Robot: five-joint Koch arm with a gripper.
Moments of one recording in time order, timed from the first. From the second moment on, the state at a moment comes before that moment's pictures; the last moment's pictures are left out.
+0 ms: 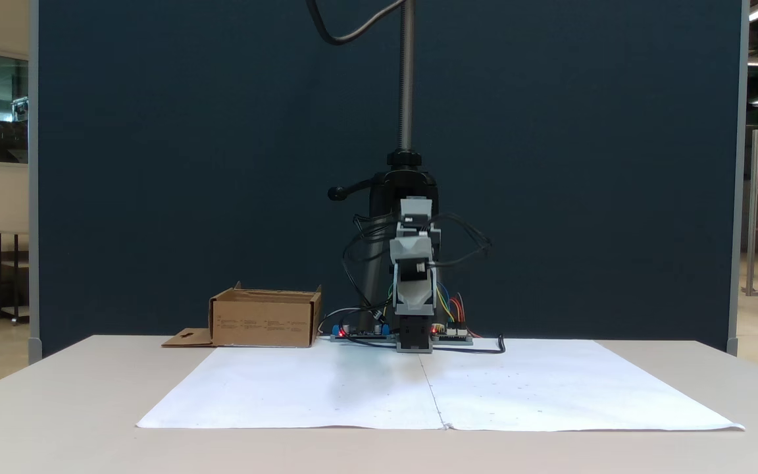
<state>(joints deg) 3.7 128.4 146.0 -22.6 5.5</state>
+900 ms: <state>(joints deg) -1.0 129.3 175.1 -67.2 3.6</state>
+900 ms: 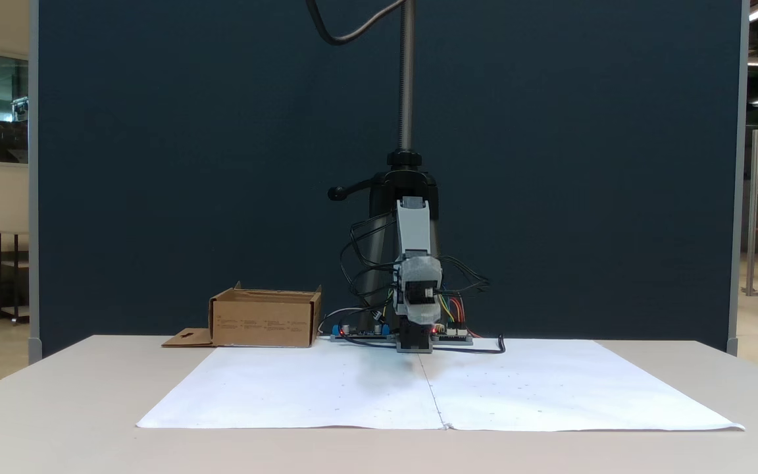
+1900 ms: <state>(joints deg) -0.9 129.3 175.6 -87.9 2.7</state>
